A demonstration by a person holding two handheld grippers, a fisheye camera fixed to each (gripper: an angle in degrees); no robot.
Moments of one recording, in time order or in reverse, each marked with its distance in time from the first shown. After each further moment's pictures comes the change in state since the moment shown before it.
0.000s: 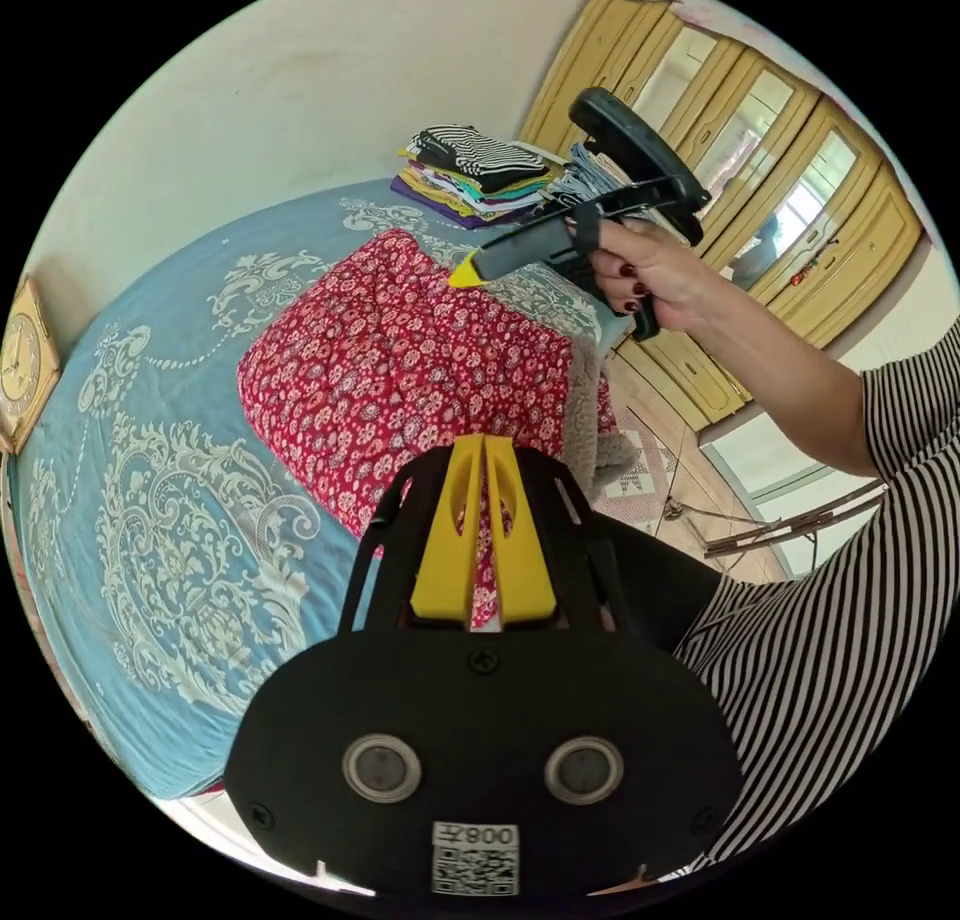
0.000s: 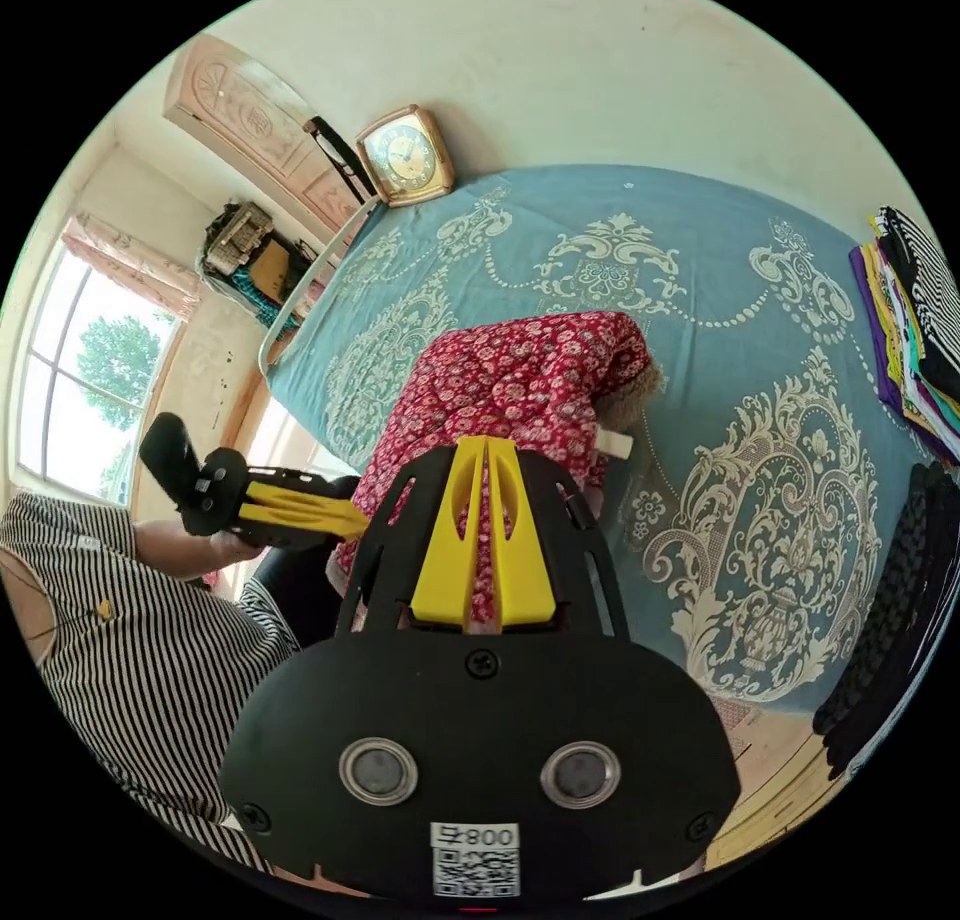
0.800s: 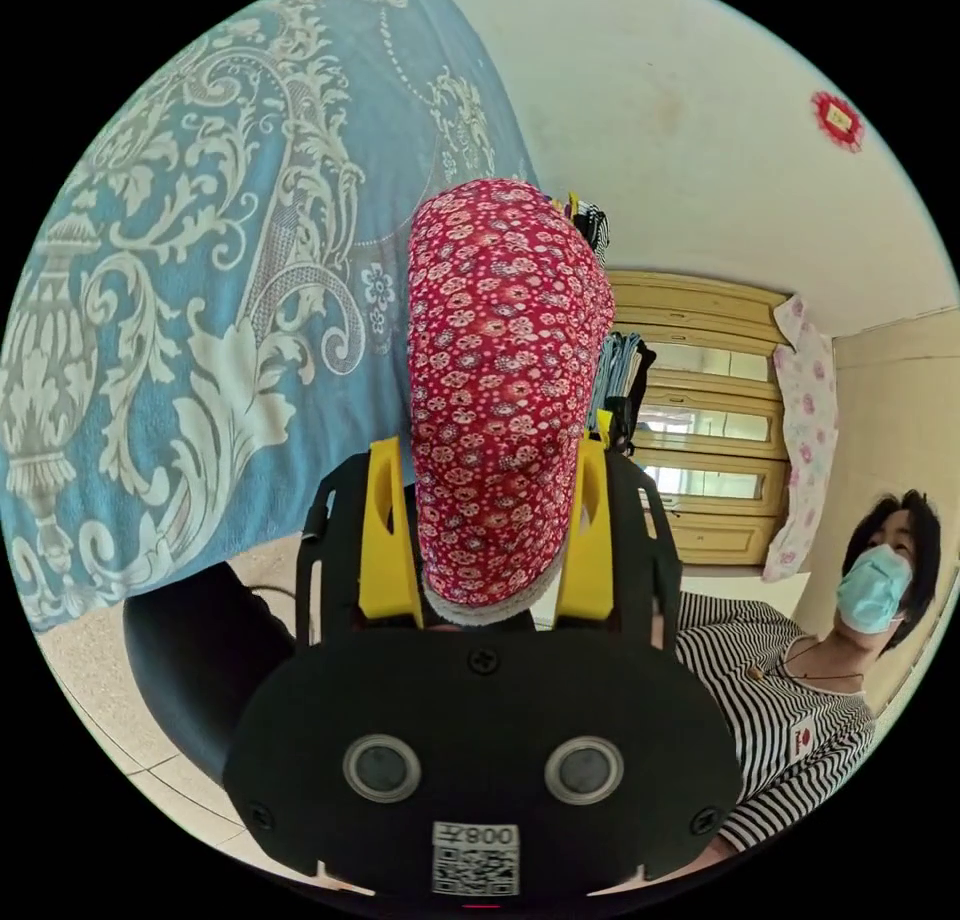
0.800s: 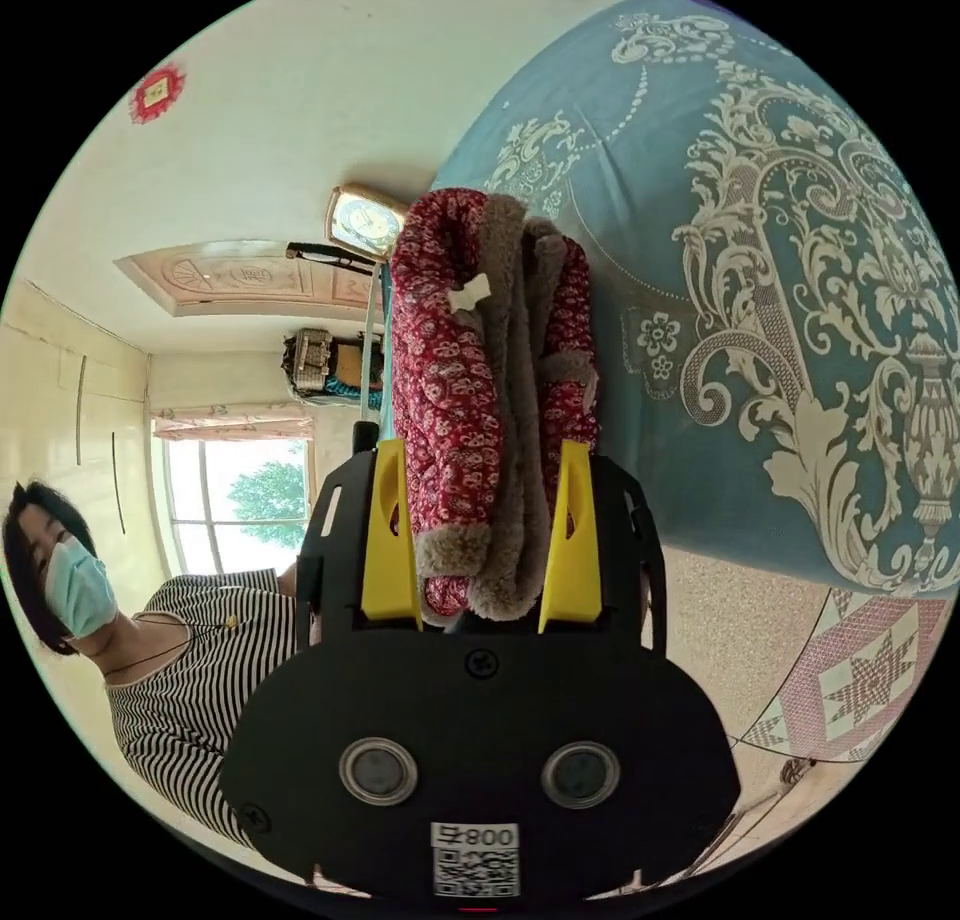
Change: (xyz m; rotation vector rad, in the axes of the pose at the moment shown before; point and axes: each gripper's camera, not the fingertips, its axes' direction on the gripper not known) left arm -0.270 0.072 0.032 0.100 0.728 -0.779; right arm 0.195 0.084 0.016 0.006 -0.515 0.435
